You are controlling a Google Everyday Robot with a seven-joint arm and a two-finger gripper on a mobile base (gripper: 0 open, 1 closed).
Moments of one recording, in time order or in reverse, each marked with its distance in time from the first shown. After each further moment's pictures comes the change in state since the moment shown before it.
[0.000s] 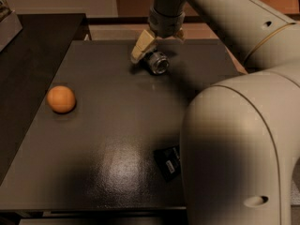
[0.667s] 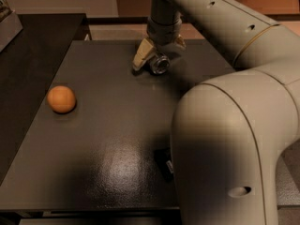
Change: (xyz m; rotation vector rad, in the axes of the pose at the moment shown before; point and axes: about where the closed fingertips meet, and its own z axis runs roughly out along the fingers) arm 0.006 -0.009 0.028 0.055 0.075 0.035
